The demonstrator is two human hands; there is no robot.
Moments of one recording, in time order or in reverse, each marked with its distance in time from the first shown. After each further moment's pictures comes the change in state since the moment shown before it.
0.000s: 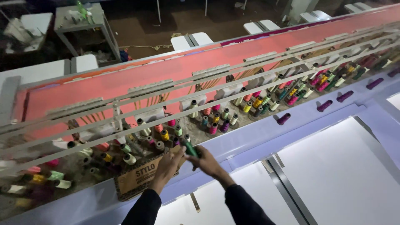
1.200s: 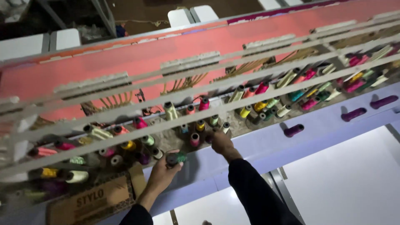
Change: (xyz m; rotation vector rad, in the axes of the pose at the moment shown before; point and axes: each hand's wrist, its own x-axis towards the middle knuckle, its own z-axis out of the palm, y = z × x) left_hand 0.227 -0.073 0.170 -0.236 0.021 0.074; right_hand 0.254 0.147 -0.293 -1.433 0.090 -0.161
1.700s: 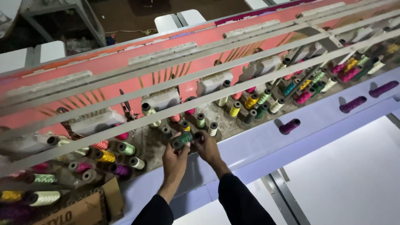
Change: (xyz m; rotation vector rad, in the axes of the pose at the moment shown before) left_hand 0.057 0.033 0.113 -0.118 0.207 0.168; right_hand -0.010 0.000 0.021 0.771 0.202 0.207
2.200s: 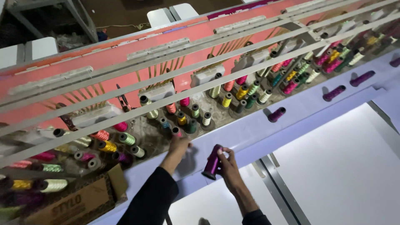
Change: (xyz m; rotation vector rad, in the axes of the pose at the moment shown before) left_hand 0.067 -0.119 0.038 0.210 -0.078 -0.182; right_hand -0.176 -0.054 -0.074 0.980 0.203 0.454
